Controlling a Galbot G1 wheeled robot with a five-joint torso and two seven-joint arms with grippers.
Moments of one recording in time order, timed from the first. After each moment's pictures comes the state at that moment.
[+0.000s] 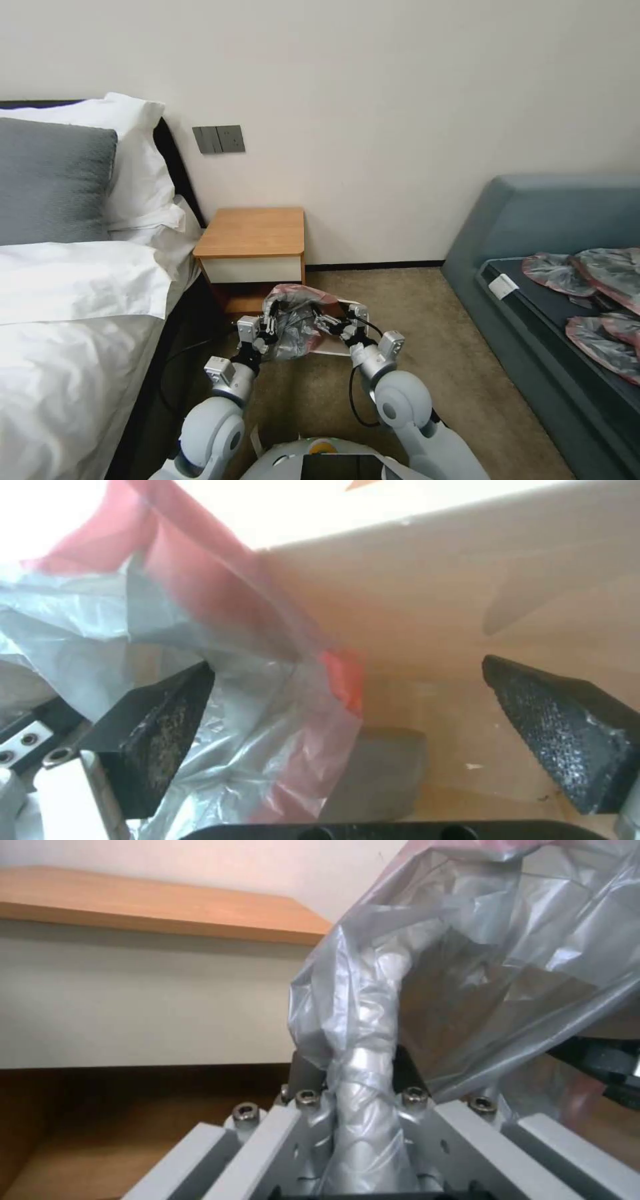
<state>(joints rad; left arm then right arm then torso) 1.61 -1.24 -0.35 -2.26 -0.37 0.11 -0.11 -1.37 1.29 0.14 2.19 0.61 -0.32 0.16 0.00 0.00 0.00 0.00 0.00</state>
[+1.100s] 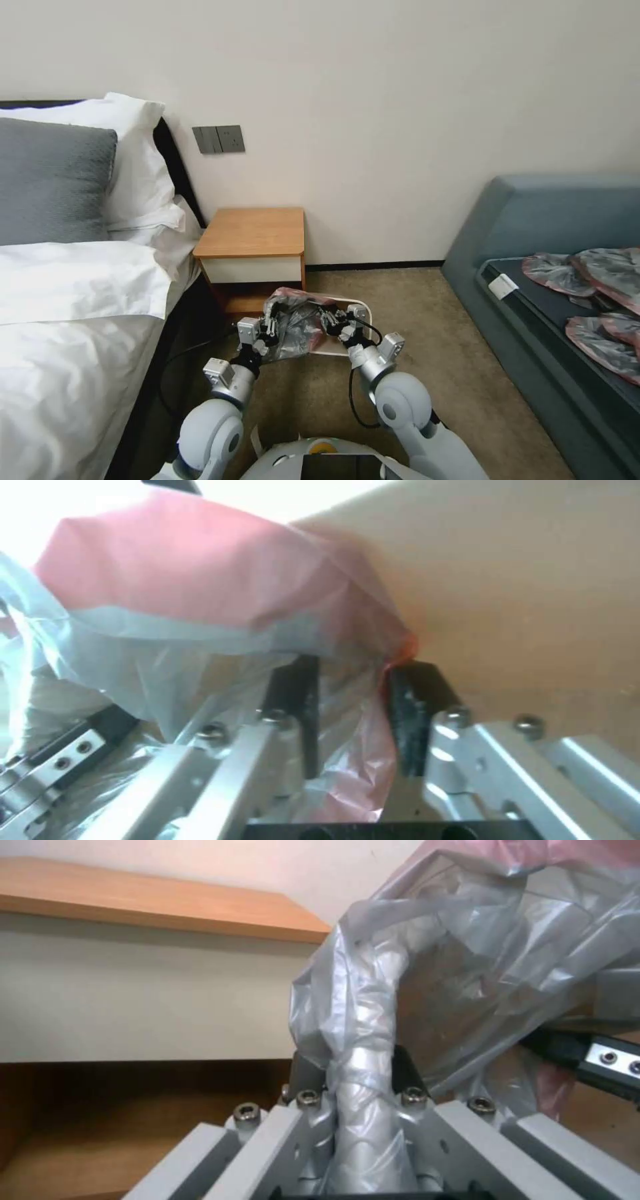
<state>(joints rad) 1.63 -1.25 -0.36 -2.27 -0.38 0.12 -0.08 -1.39 1.30 0.14 2.18 0.61 -0.27 0.08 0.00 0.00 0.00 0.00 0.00</state>
